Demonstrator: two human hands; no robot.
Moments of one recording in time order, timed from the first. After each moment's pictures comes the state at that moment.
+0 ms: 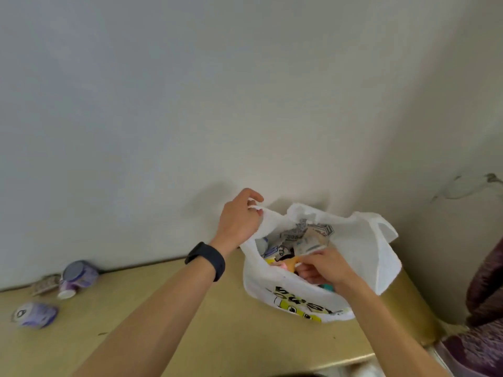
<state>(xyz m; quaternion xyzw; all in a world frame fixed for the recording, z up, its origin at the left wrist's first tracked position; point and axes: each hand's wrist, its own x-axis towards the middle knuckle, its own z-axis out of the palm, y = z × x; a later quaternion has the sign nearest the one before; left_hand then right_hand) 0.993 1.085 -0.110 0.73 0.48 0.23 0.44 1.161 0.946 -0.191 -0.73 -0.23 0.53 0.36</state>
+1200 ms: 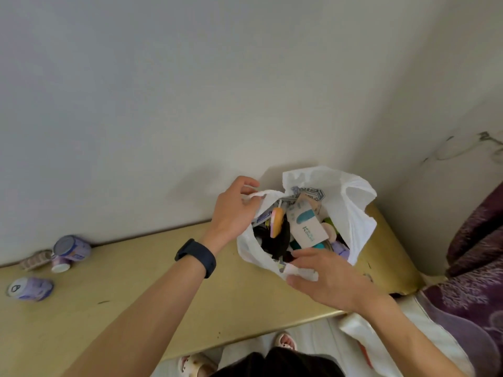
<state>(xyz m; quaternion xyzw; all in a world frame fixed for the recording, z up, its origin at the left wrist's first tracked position) 0.974 1.048 -0.129 0.72 0.46 0.21 0.47 1.115 0.861 -0.156 -0.72 -0.58 0.34 0.17</state>
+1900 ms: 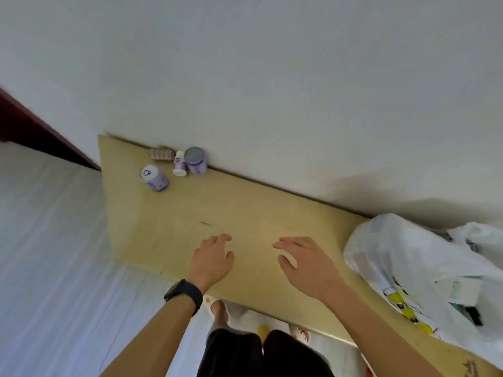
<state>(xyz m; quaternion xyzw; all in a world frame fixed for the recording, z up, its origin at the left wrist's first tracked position) 0.595 1.048 -0.304 0.63 0.69 -0.02 0.36 0.837 1.031 -0.247 -0.61 -0.73 0.30 0.03</state>
